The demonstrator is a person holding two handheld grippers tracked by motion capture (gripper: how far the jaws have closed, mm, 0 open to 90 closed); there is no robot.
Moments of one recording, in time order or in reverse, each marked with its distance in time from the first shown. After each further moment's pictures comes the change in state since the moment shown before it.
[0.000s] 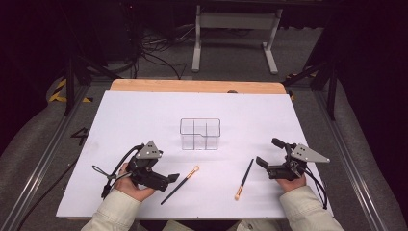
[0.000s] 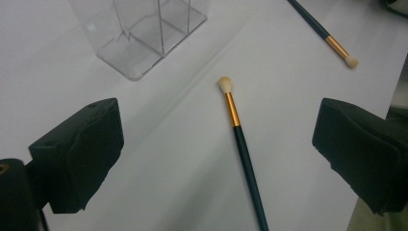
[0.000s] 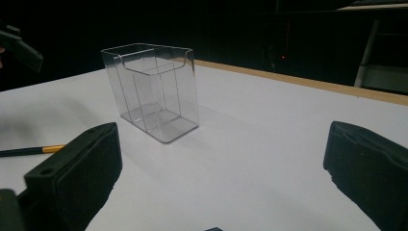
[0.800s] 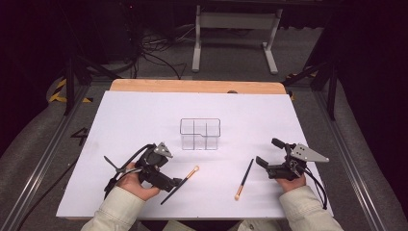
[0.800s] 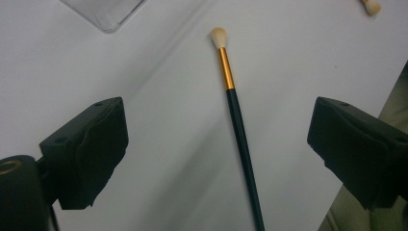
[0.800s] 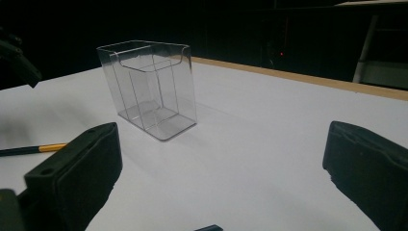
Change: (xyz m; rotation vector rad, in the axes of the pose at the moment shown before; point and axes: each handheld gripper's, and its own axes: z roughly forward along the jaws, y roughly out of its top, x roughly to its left) left arm -0.005 0.017 0.017 0.261 -0.016 -0.002; right arm -0.001 -0.001 0.001 0.009 -0.006 0.013
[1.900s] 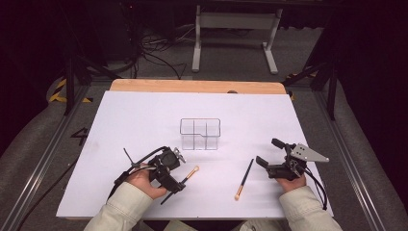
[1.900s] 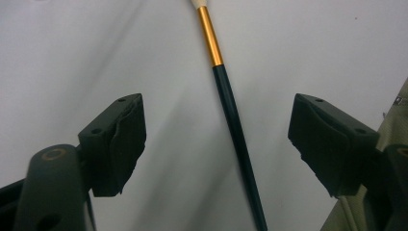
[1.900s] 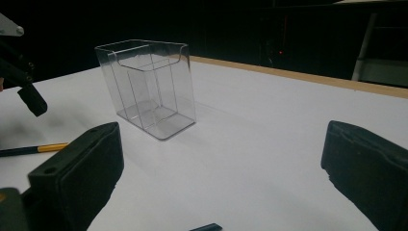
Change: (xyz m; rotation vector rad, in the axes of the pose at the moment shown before) left arm -0.005 0.017 0.033 0.220 -0.038 0.083; right arm 0.000 0.000 0.000 0.005 -0.005 0.004
